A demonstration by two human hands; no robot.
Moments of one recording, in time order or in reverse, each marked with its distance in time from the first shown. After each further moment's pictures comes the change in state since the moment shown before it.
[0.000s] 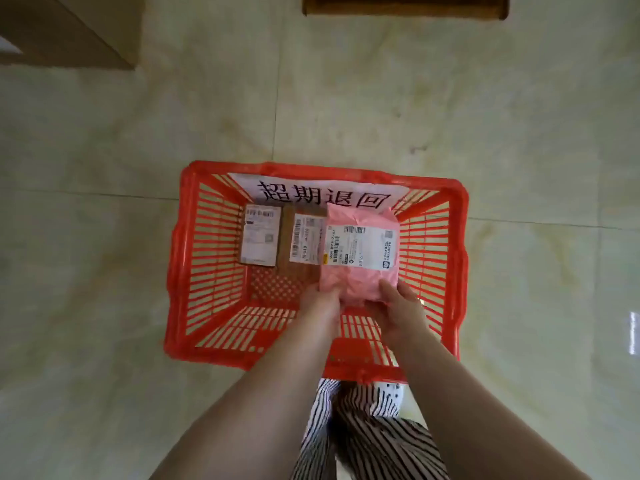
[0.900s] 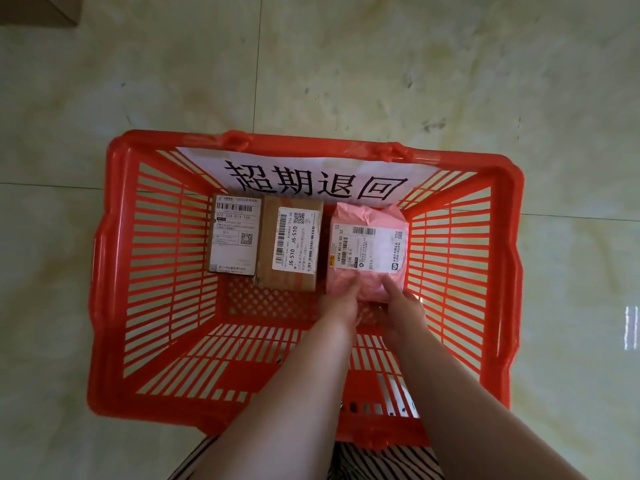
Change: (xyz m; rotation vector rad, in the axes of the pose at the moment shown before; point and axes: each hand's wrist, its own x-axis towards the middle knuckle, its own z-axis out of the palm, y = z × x) left_hand 0.116 -0.042 0.054 -0.066 -0.056 -0.058; right_hand 0.118 0.041 0.004 -0.148 0.145 0.076
